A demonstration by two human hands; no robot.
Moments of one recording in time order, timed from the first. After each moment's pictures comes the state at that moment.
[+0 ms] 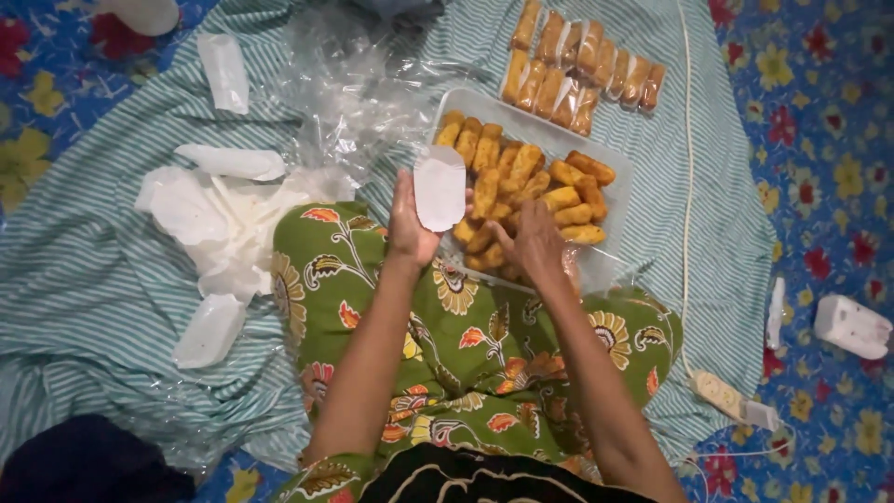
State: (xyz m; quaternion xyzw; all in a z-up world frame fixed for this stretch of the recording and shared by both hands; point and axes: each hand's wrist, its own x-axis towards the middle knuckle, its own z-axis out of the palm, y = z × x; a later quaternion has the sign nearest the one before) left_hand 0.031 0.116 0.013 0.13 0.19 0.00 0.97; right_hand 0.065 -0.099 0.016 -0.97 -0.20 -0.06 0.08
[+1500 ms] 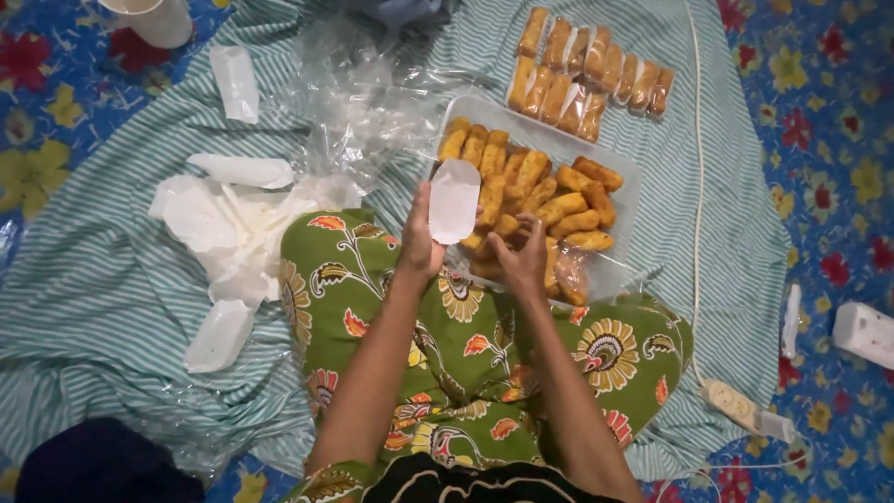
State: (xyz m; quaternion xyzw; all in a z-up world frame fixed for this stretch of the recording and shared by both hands) left_hand 0.028 0.108 0.002 0.23 0.18 0.00 0.96; right_hand 0.041 -0.079 -0.021 -0.88 0.02 0.02 0.47
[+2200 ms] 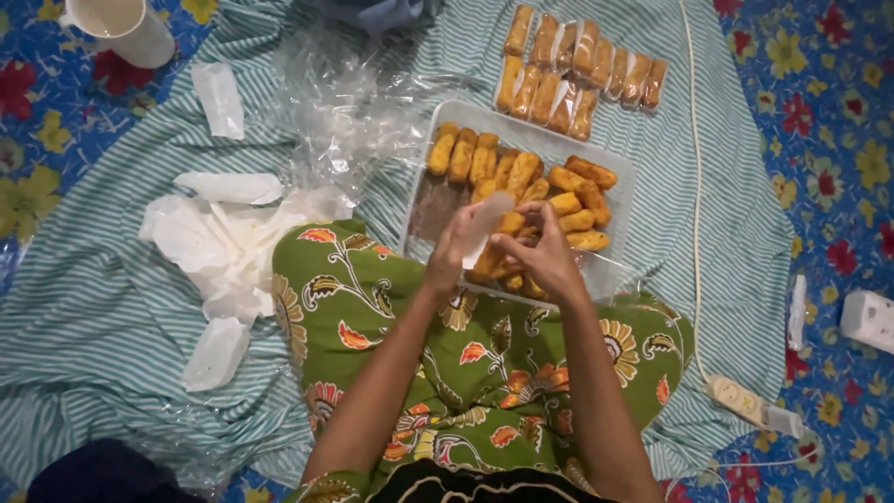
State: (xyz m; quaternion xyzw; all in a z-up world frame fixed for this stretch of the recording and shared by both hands) left_hand 0.001 0.071 0.058 0.51 0.08 0.02 0.85; right_hand 0.038 -0.061 0.162 -0.79 0.05 0.21 0.58
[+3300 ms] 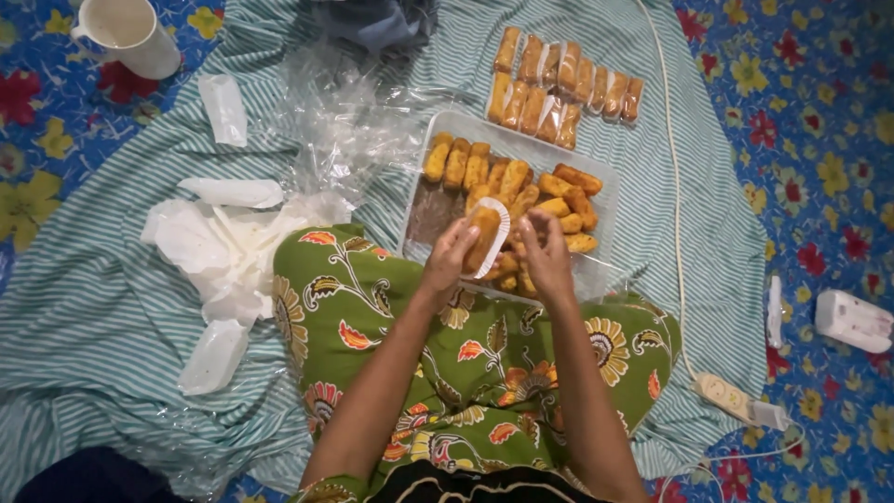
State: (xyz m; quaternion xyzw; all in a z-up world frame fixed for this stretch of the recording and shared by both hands) left_hand -0.024 0.074 0.116 0.42 0.12 0.01 0.90; right_hand 0.037 -0.092 0.095 -0.82 0.05 0.07 0.56
